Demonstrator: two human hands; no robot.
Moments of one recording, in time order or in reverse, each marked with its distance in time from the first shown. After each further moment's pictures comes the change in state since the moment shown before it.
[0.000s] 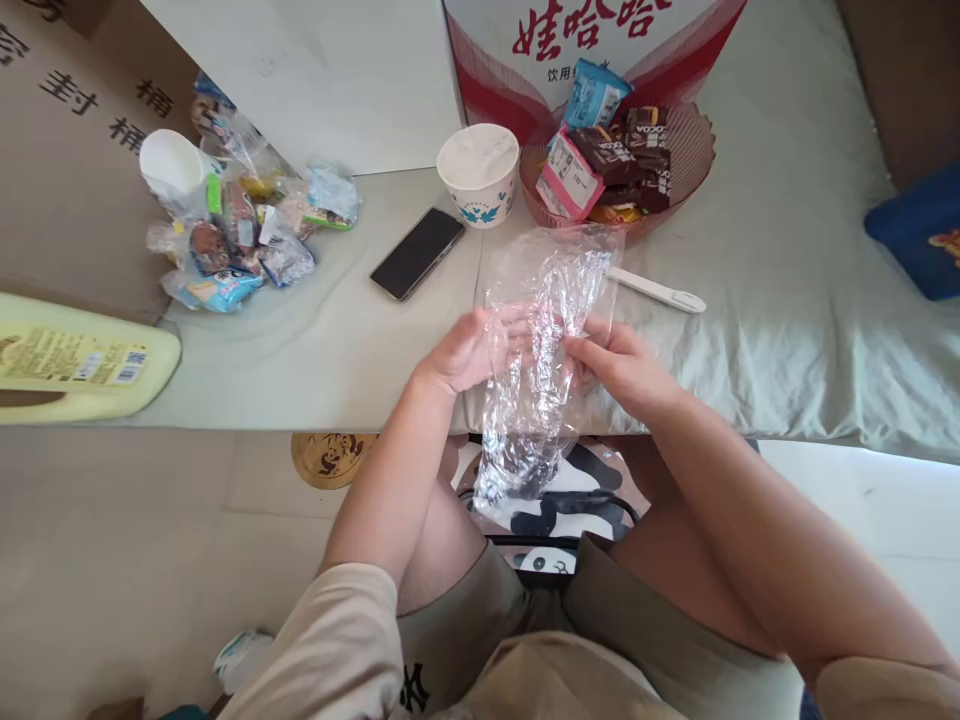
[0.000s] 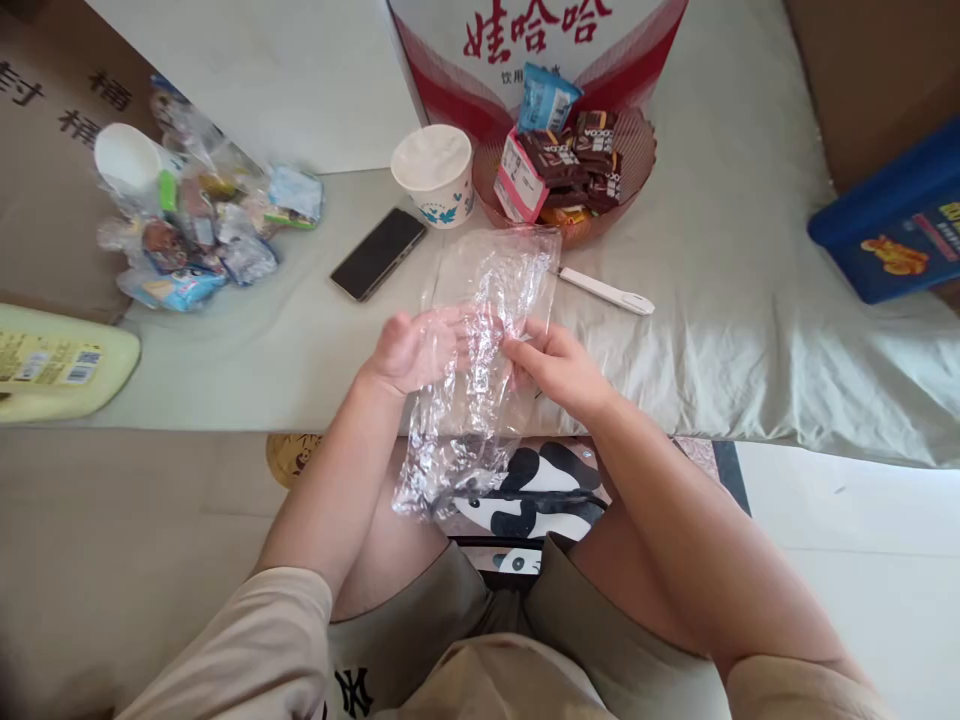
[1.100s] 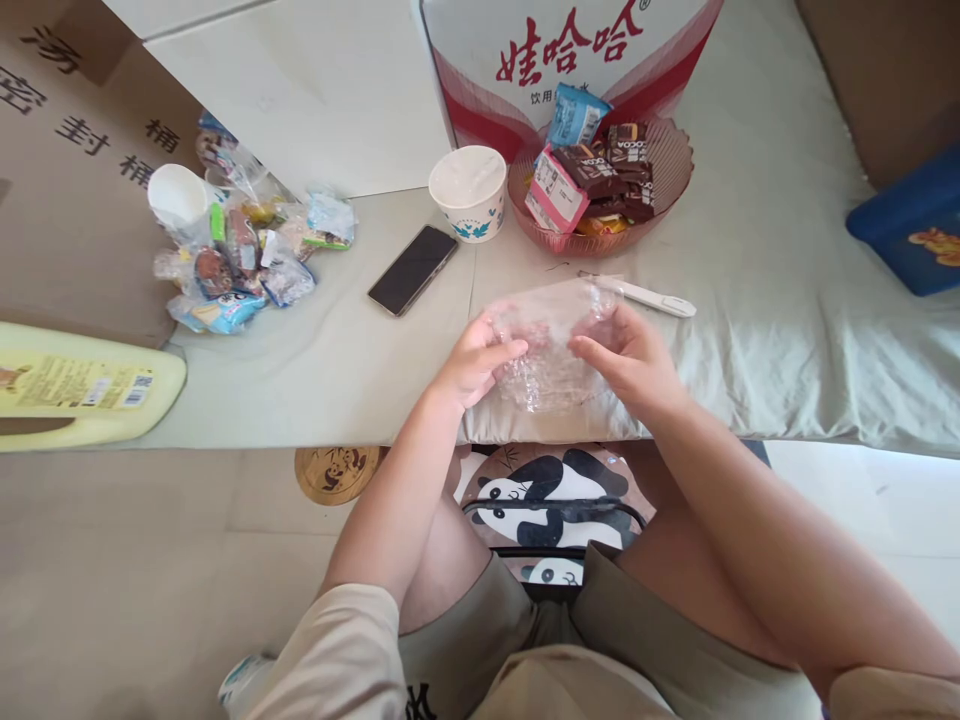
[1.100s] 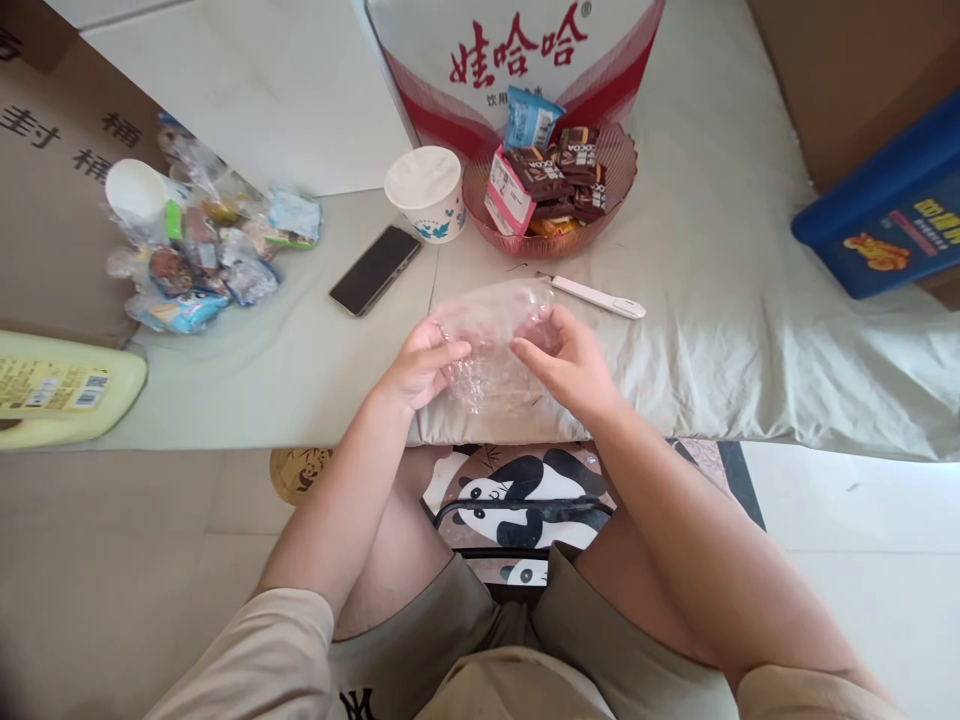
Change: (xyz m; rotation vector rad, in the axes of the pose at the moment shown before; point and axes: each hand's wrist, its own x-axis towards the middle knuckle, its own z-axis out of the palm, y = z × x) left_hand 0.009 -0.020 0.003 -0.036 0.047 0.141; right_hand 0.002 0.005 -0.009 -0.067 0.296 -0.193
